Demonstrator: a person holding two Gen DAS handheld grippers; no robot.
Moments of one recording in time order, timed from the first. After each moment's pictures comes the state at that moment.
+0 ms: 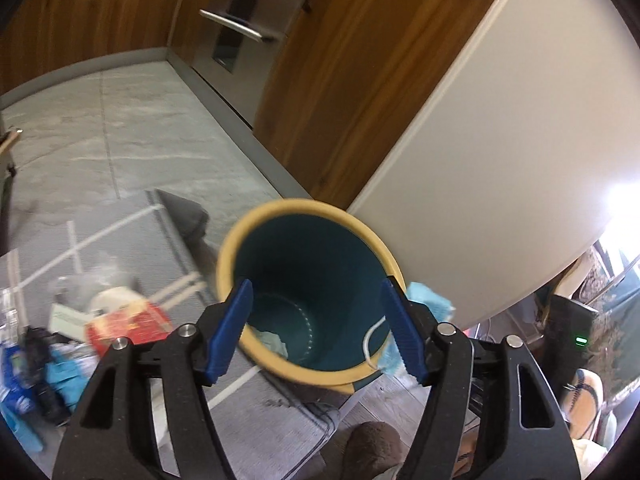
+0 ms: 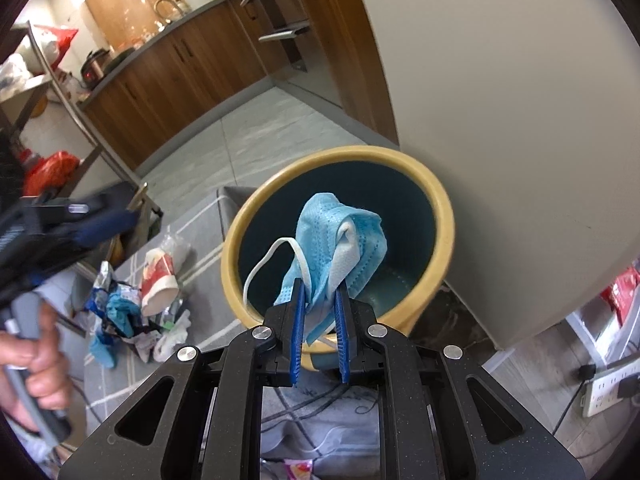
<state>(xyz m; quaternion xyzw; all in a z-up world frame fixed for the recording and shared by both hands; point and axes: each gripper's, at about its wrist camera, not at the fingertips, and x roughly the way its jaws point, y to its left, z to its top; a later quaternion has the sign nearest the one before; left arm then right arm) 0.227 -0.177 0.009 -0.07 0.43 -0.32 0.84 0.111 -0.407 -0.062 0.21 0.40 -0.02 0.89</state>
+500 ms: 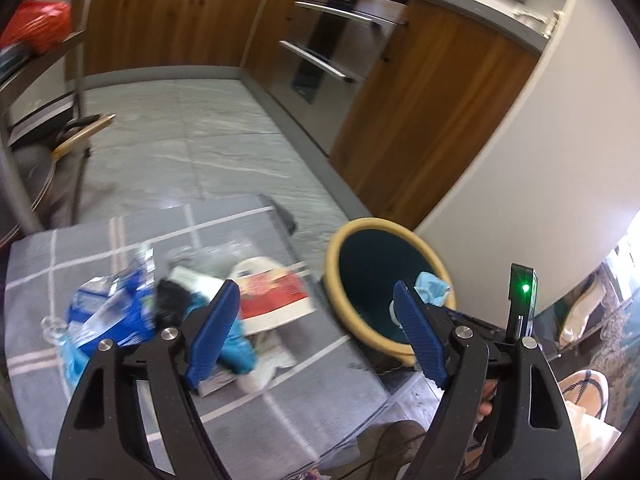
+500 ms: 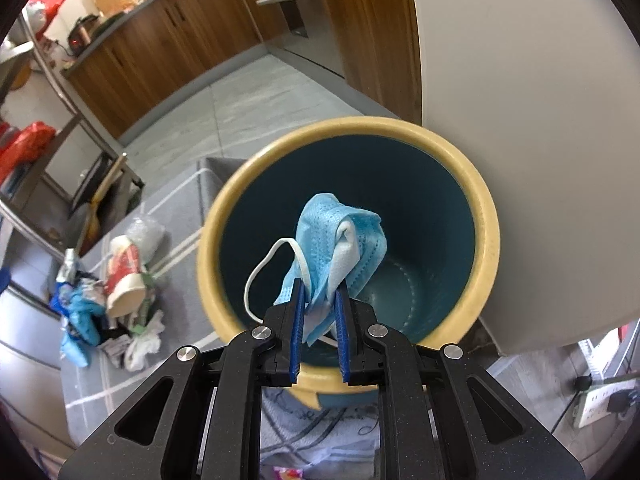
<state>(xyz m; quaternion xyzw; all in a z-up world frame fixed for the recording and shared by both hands) 0.192 -0.064 0.031 -0.10 0.41 -0.22 0.88 0.171 -0.390 -0.093 0.17 0.46 -0.02 0.87</state>
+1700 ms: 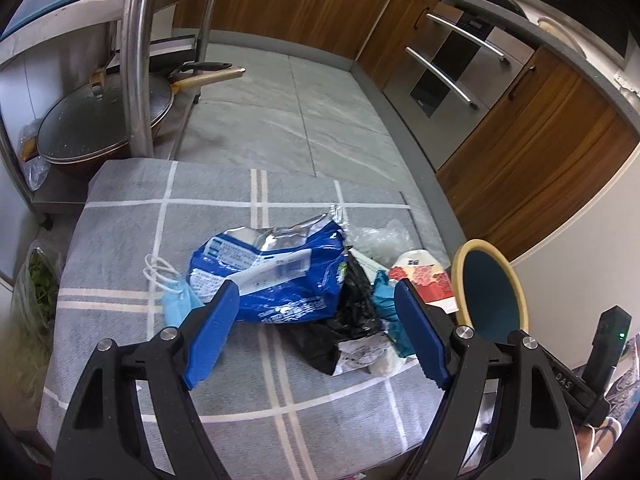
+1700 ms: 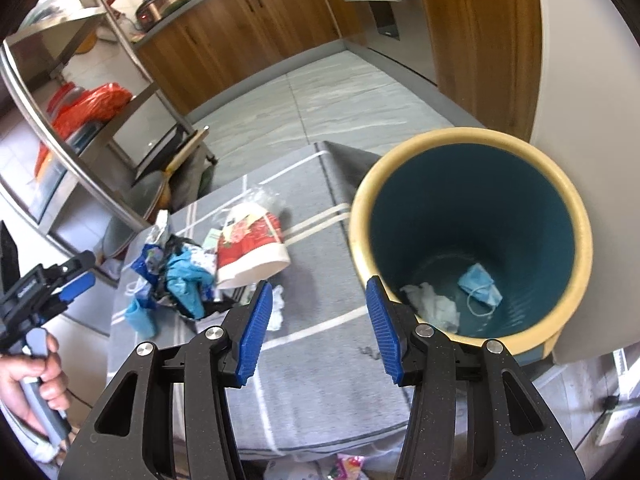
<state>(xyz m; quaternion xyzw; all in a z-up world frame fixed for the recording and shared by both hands) 0.191 0.058 -0.017 -0.16 0.45 -0.05 0.88 0.160 -0.297 -0.053 0.16 0.44 0.10 0.88</state>
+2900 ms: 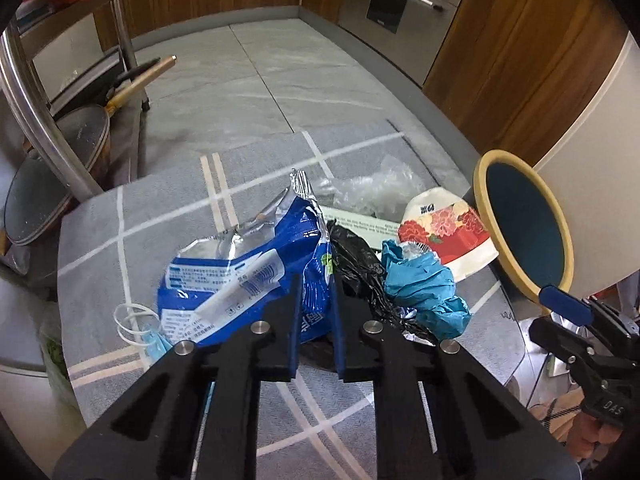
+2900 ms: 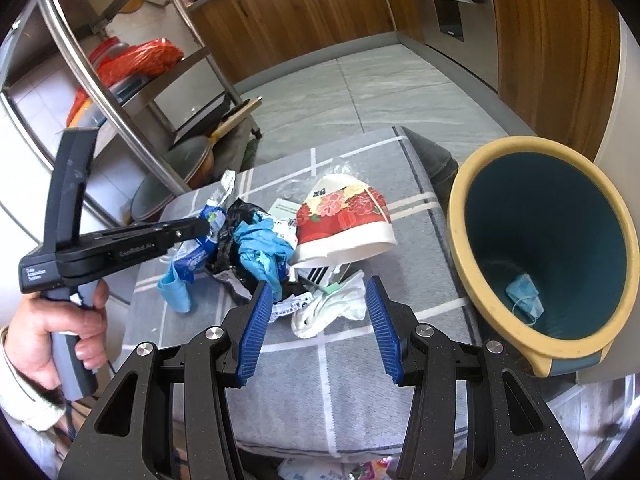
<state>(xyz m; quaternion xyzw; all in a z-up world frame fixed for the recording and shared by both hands) 0.244 0.009 -0.052 0.00 0.51 -0.11 0.85 0.158 -0.224 -0.052 0.12 0.45 0.17 0.87</state>
